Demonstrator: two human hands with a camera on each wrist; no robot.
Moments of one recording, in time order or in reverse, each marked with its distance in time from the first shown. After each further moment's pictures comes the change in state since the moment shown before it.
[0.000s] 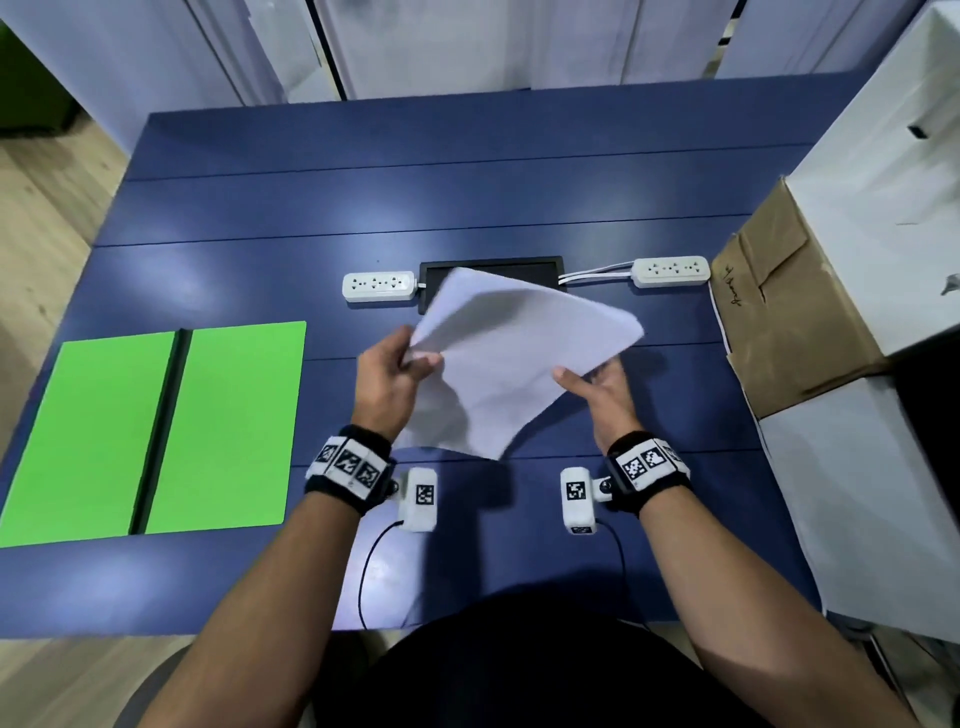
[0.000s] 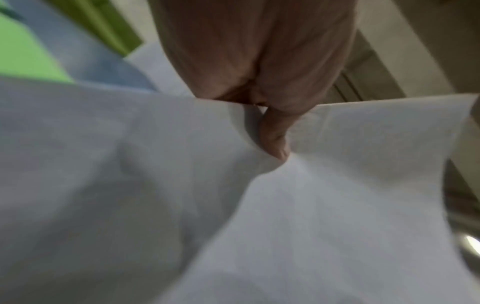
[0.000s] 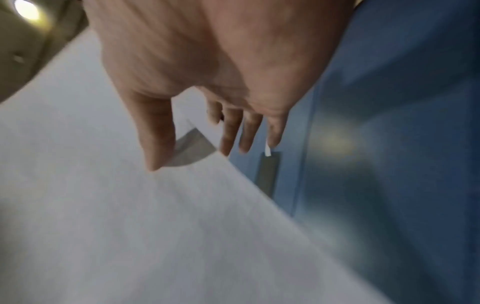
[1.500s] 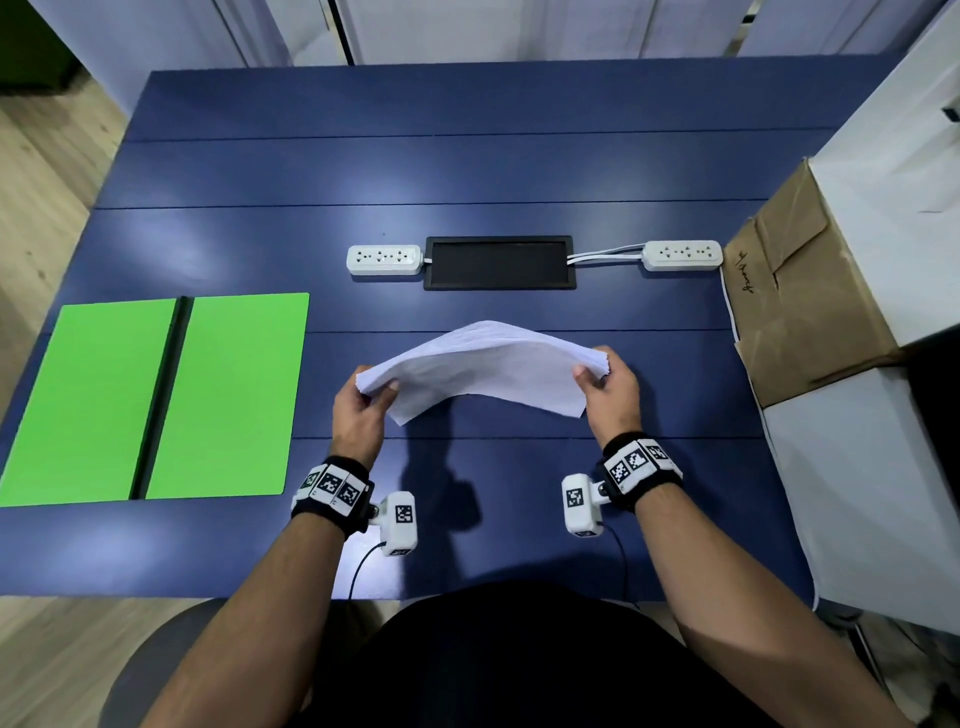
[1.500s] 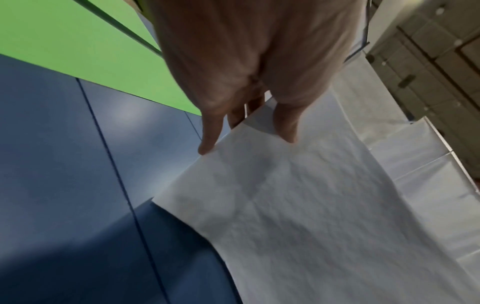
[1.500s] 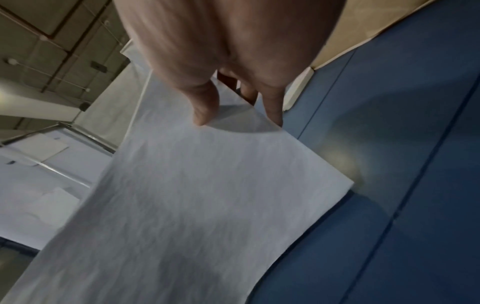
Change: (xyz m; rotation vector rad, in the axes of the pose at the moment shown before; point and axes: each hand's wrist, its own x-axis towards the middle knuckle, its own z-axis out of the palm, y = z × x) left_hand -0.053 -0.082 -0.035 -0.066 0.126 -0.208; right_hand -0.008 0.031 -0.016 -0.499 0.103 -0.175
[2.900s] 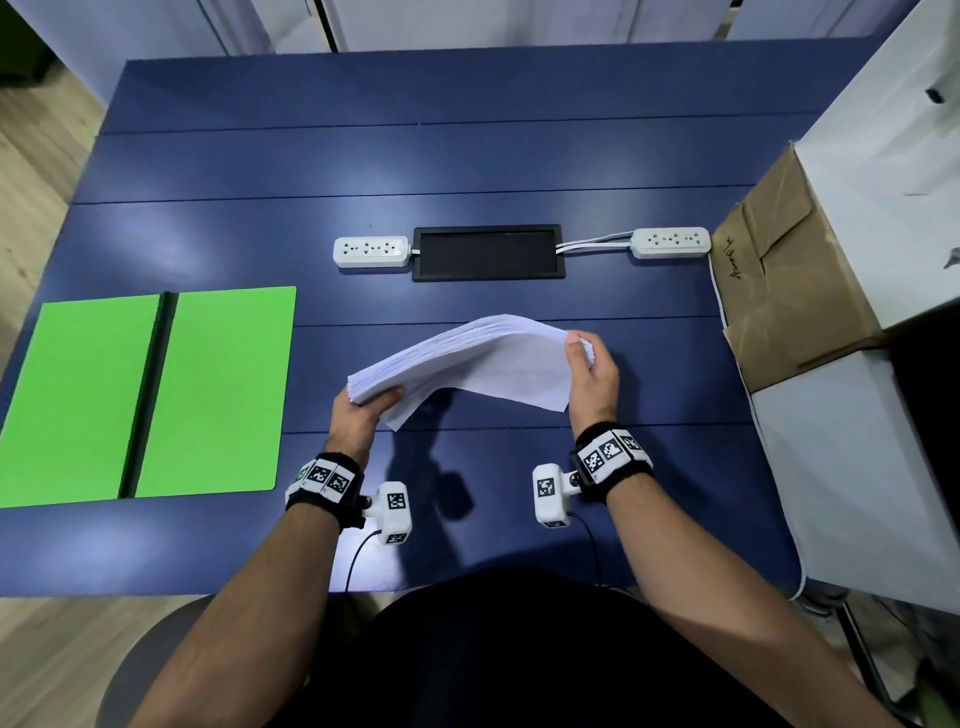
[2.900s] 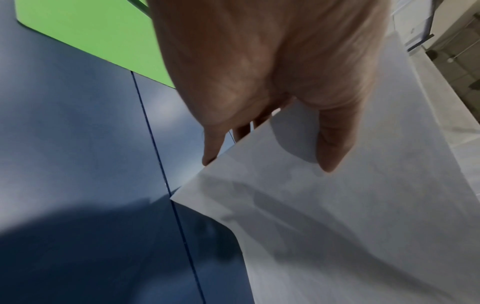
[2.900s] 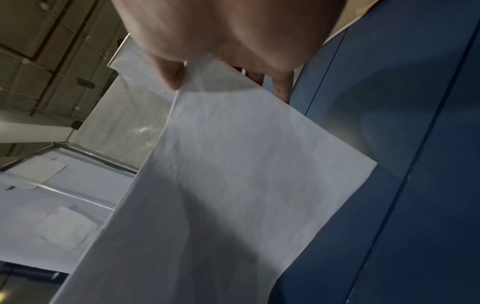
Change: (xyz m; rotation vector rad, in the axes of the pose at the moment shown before) left_hand -0.001 -0.018 0.007 -0.172 -0.031 -0.218; right_hand -0.007 -0.009 0.022 0.248 0.161 0.054
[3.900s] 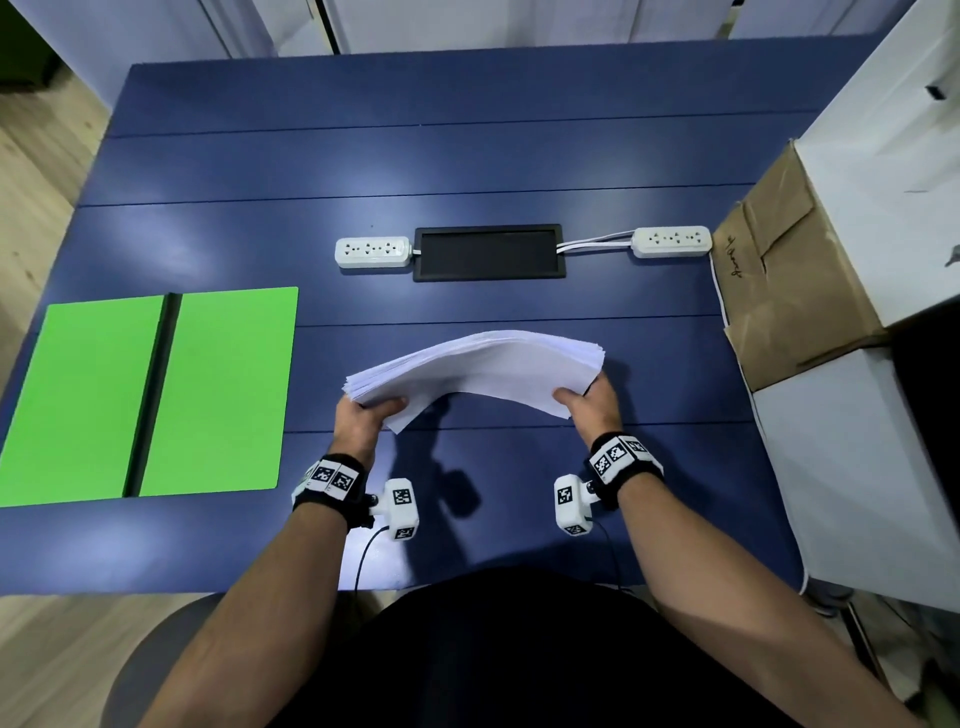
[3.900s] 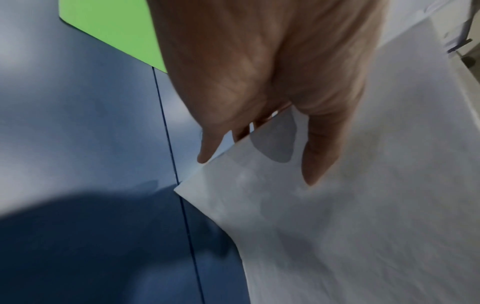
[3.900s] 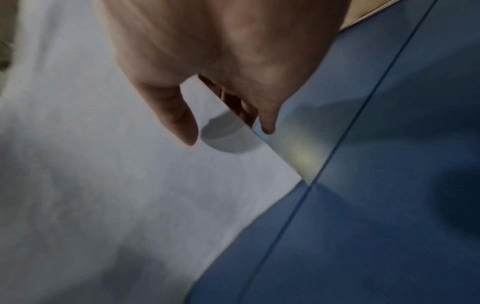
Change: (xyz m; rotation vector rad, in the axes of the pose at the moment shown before) left_hand -0.005 -0.002 0.004 -0.017 0.012 -0.071; right_hand 0.004 0.036 -0.025 -0.236 -0.158 0.269
